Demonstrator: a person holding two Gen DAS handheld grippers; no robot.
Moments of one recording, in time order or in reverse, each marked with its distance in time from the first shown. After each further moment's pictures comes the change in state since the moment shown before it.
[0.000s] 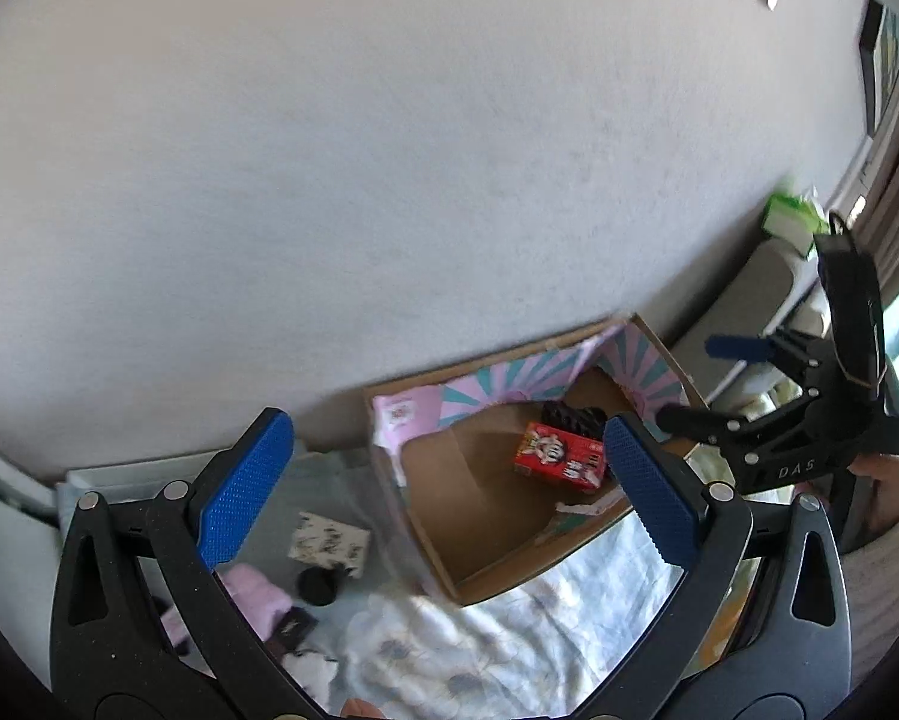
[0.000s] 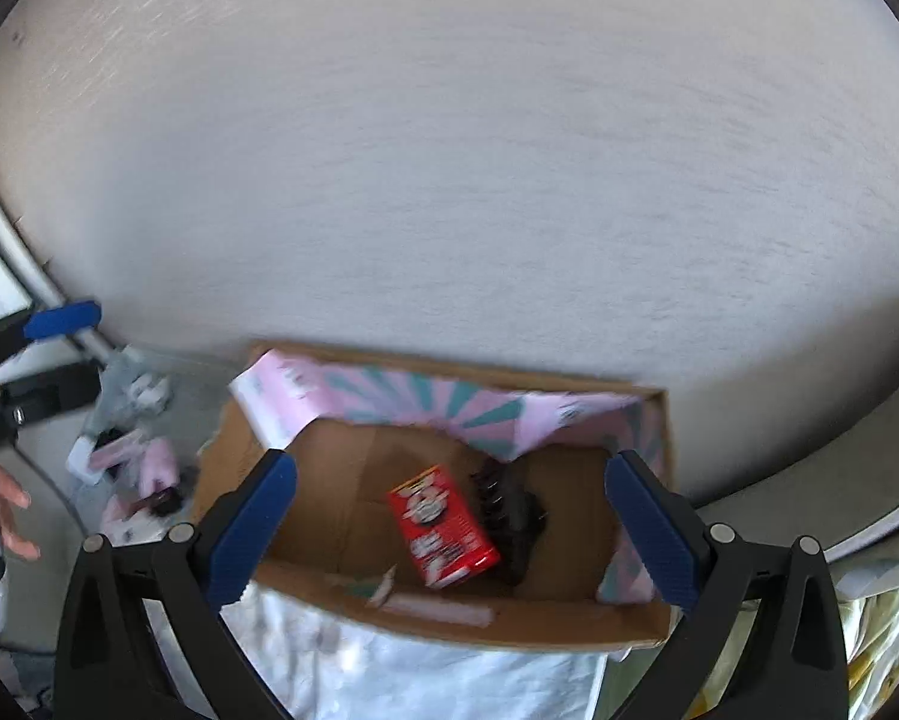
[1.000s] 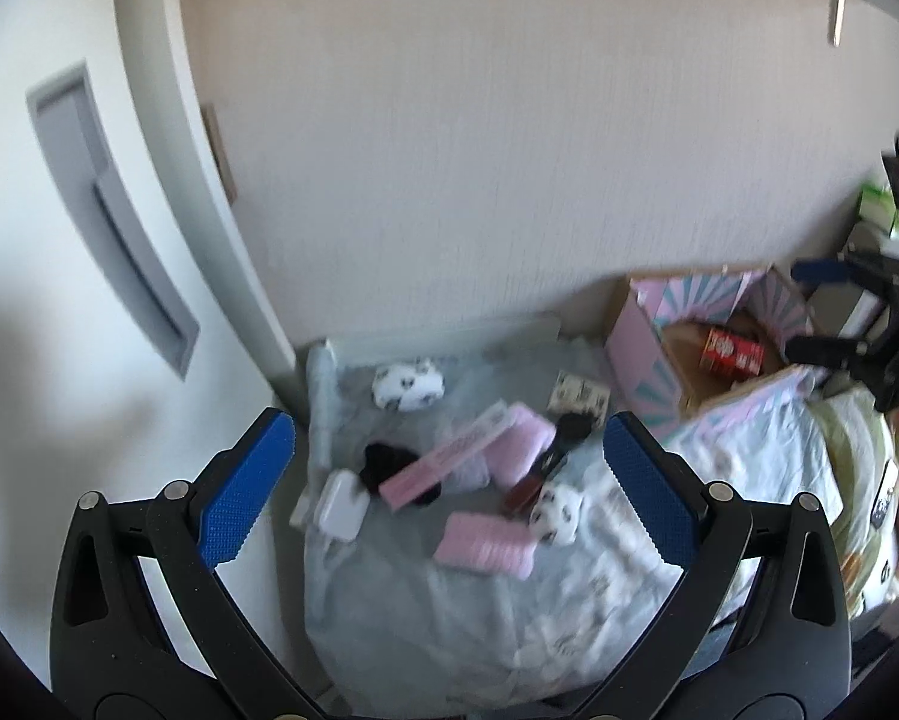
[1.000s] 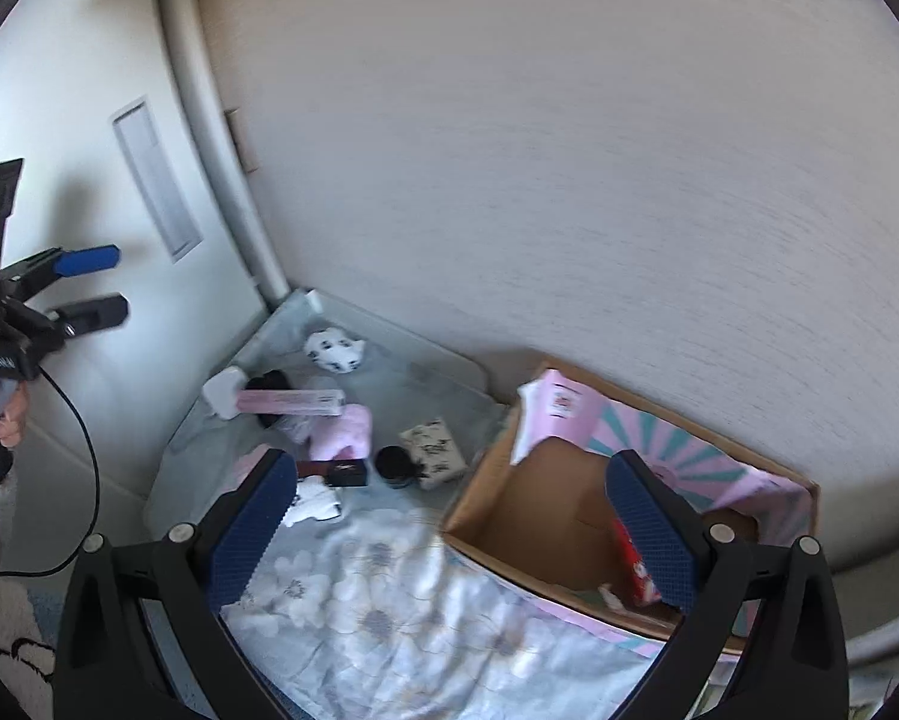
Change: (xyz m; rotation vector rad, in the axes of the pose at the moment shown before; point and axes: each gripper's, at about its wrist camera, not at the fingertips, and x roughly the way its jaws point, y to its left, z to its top) left arm -0.131 0.127 -0.130 -0.066 -0.016 0.306; right arm -0.031 0.170 -0.019 -0.311 -0.092 0.204
